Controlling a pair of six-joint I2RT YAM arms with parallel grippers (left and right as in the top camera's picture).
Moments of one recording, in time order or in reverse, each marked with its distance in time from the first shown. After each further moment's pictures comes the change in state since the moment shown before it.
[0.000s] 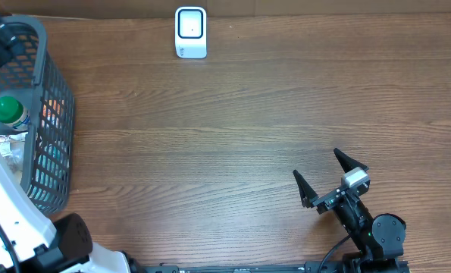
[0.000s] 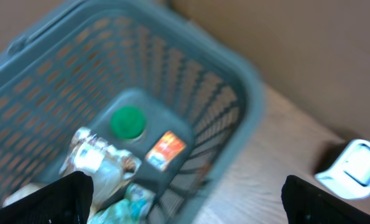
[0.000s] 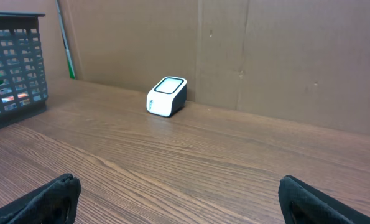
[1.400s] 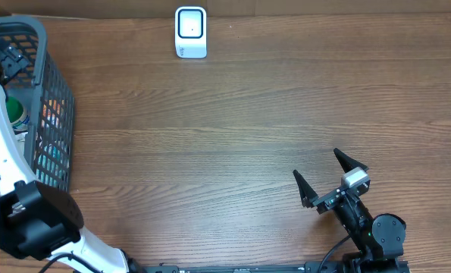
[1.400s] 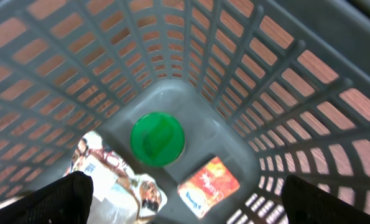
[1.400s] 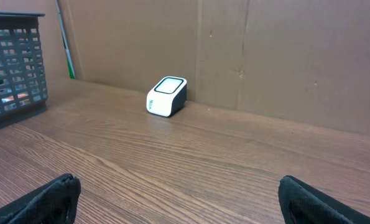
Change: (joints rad) left arm 0.040 0.149 -0.396 0.403 -0.198 -0.060; right arm 0.000 0.000 0.000 0.000 0.000 0.000
